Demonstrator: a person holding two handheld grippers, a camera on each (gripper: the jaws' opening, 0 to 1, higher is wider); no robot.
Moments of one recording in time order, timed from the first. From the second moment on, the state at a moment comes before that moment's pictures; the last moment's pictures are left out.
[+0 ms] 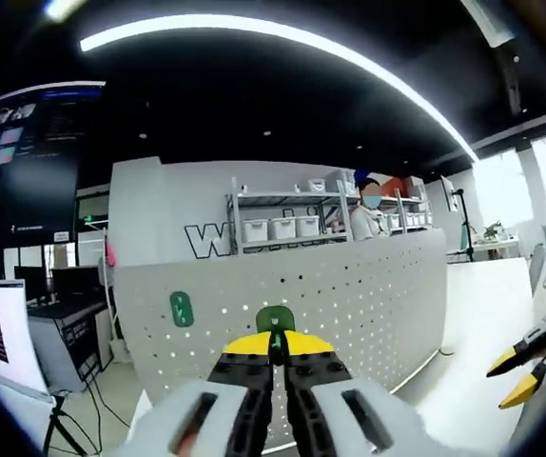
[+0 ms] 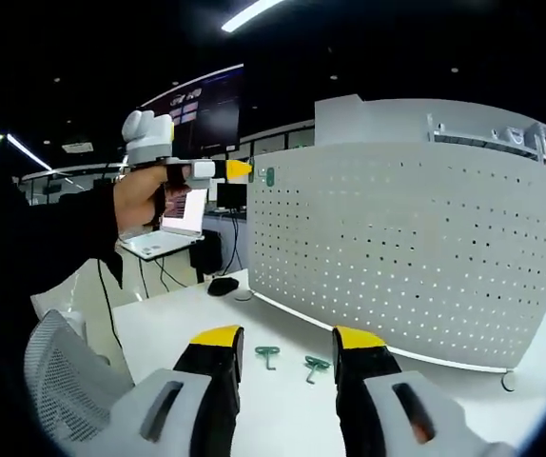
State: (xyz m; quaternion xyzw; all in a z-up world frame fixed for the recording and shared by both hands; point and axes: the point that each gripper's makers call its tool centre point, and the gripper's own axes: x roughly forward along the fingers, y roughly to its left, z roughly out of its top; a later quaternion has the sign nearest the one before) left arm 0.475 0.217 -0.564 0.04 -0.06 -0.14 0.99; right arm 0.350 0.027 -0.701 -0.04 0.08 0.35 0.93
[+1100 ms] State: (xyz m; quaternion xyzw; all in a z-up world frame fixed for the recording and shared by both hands) left arm 0.563 0.240 -0.561 0.04 -0.09 -0.06 0.99; right arm 0.355 0.025 -0.706 -0.03 0.09 0.35 0.93
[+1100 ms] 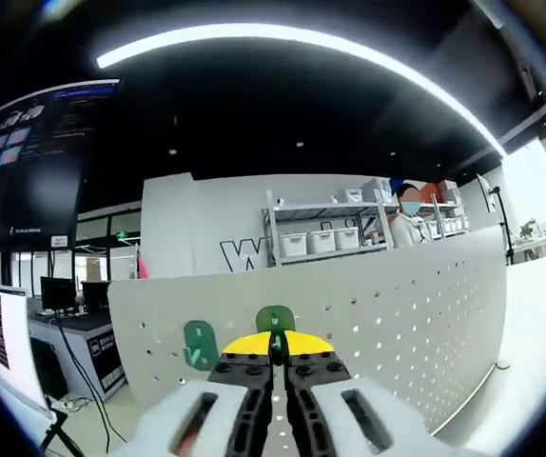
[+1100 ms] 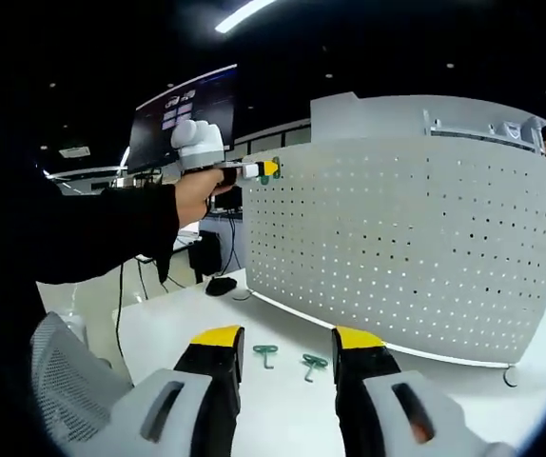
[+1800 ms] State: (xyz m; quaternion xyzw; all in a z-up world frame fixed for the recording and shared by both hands) left arm 0.579 0.245 -0.559 0.07 -0.10 -0.06 0.99; right arm 0.356 0.026 -0.708 -0.02 0.09 0.35 0.93
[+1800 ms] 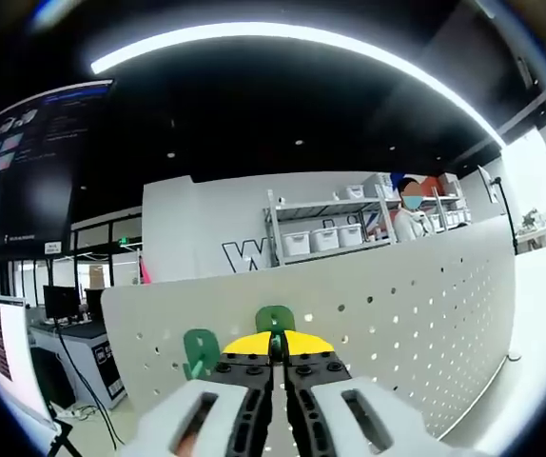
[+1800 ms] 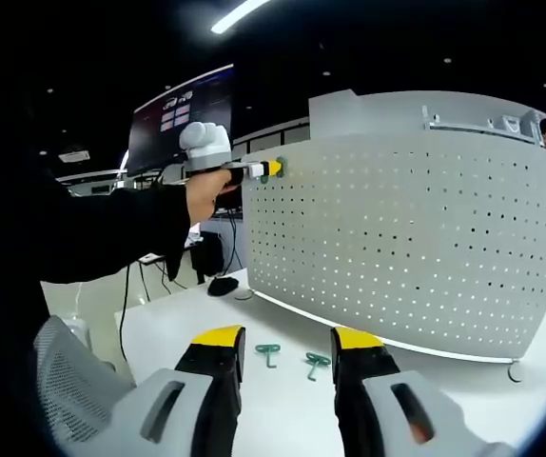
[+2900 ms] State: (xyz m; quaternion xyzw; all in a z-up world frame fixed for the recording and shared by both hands) left arm 0.579 0.245 -0.567 0.12 -0.11 -0.03 0.99; right arm 0.357 0.024 -0.713 -0.03 0.10 0.35 0.93
